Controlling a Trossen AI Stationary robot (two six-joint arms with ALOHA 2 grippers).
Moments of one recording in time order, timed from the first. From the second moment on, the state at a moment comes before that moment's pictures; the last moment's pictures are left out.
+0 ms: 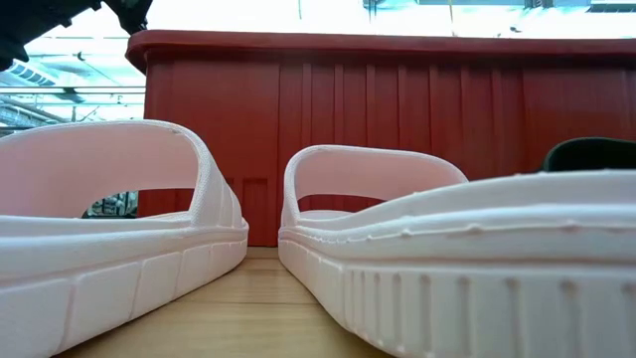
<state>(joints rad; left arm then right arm) -0.09 0.50 0.17 0.86 0.02 -0.29 0.99 1.80 1.12 -1.24 0.25 1.19</state>
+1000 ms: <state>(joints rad) -0.09 0.50 0.17 0.87 0.02 -0.29 0.99 1.76 1.12 -1.20 0.26 1.27</state>
